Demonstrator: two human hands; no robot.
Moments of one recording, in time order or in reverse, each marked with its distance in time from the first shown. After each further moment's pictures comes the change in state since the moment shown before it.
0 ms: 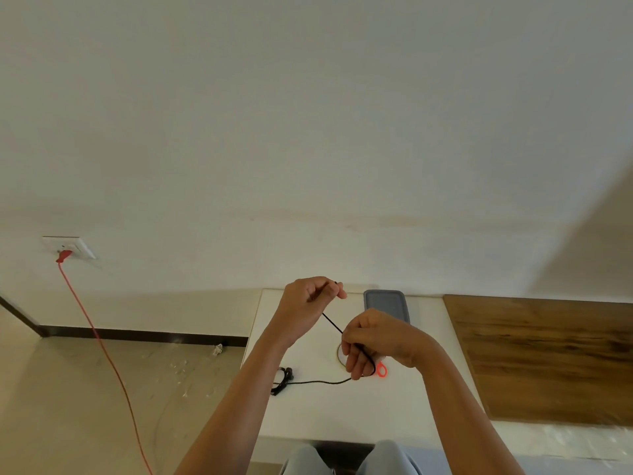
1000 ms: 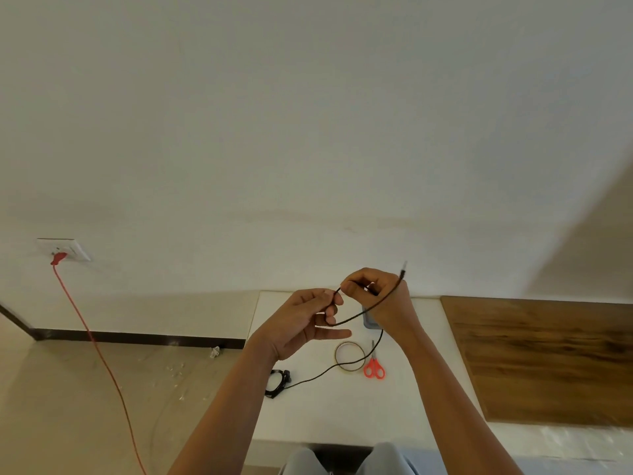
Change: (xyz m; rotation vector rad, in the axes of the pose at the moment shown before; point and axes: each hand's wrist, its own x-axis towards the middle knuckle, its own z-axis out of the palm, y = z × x) left_hand -0.004 -0.002 -0.006 -0.643 -0.319 -0.337; right_hand 0.018 -0.011 -0.016 -0.089 0.680 -0.570
